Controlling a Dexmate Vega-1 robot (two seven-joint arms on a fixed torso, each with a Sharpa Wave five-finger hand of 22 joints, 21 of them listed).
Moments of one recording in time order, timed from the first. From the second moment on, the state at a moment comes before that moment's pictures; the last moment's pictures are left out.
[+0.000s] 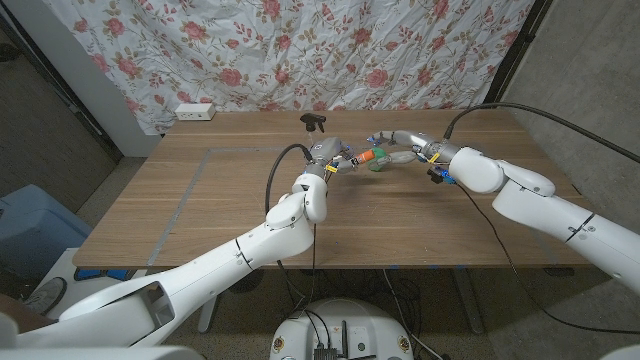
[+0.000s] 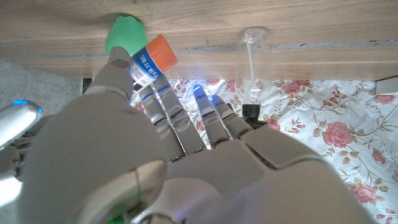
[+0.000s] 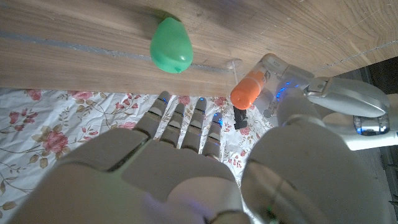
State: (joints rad) left arm 0.68 0.49 0.94 -1.94 0.55 0.80 0.25; left_hand 0.97 -0.02 0.32 -0.17 0.19 1.02 -0.19 0.22 0.19 1.09 -0.22 0.20 0.21 0.55 -0.05 0.18 0.17 0.25 -0.03 0.18 0.17; right arm -0.83 -0.94 -0.52 -1.94 -0.21 -0.10 0.12; right_hand 0.72 -0.15 0.46 -0.17 0.19 0.25 -0.17 0.33 0.20 0.40 -0.06 0.29 0.31 0.14 0.00 0.29 0.23 0.25 0.09 0.19 0.16
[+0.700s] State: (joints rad) left arm 0.68 0.49 0.93 -1.94 0.55 0.78 0.25; left_hand 0.96 -0.01 0.32 -0.17 0.20 1.02 -0.19 0.22 0.19 1.09 -0.22 0.20 0.21 0.55 -0.05 0.18 0.17 0.25 -0.03 0.18 0.17; right arm -0.86 -0.92 -0.52 -1.94 -0.21 -0.13 0.04; right_hand 0.77 -0.13 0.44 -0.17 0.20 0.38 -0.21 0.38 0.20 0.54 -0.10 0.32 0.32 0.24 -0.04 0.33 0.23 0.30 0.08 0.20 0.16
